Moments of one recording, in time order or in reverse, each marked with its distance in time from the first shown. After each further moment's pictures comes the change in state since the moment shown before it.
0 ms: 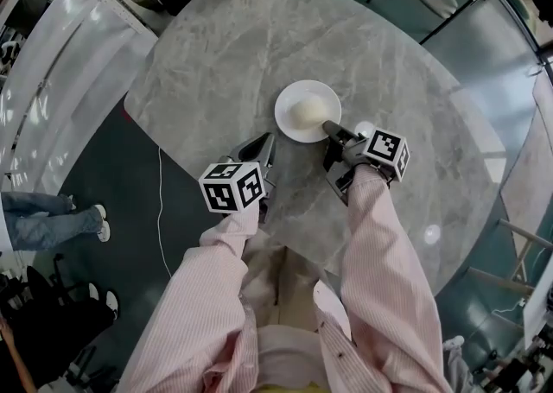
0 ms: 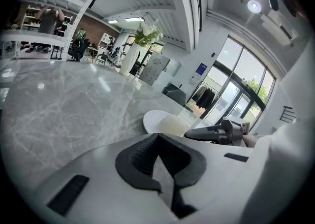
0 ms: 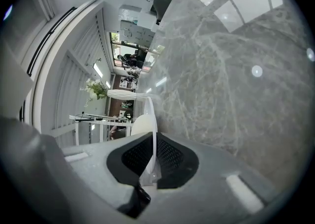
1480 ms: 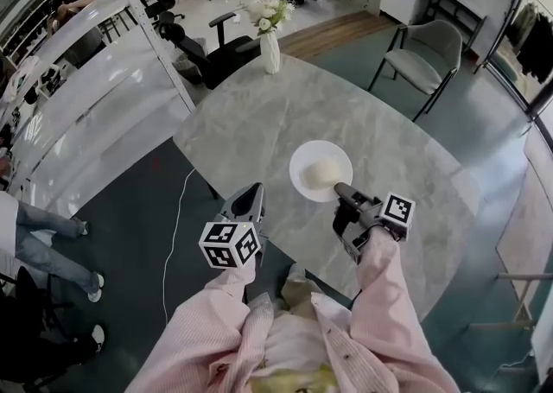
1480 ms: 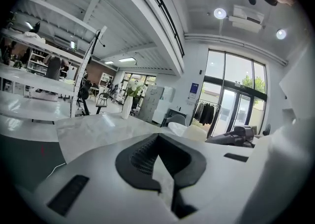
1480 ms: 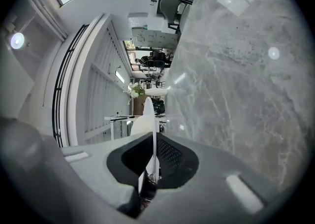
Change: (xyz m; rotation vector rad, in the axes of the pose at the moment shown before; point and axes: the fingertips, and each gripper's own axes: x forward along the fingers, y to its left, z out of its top) left arm -0.179 -0.086 0.040 0.184 -0.358 0.085; right arm -0.151 0.102 -0.068 0.027 0.023 0.285
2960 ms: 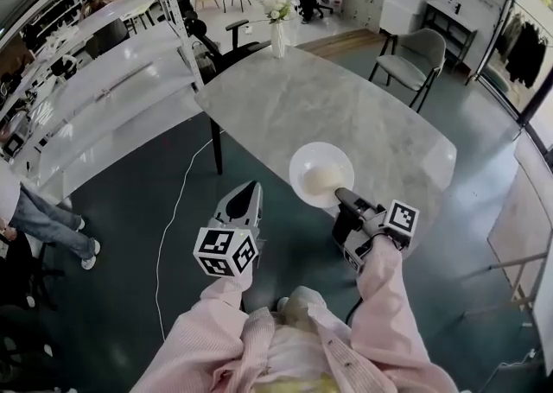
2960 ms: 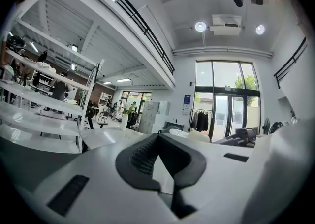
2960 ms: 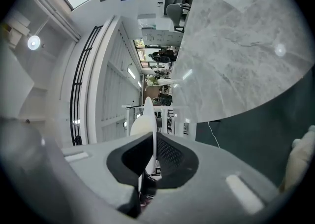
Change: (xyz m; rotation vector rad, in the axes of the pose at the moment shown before) left arm -0.275 -0.150 -0.059 0.094 -0.199 0.015; right arm -0.245 0.019 -0.194 -0.034 0.041 0.088
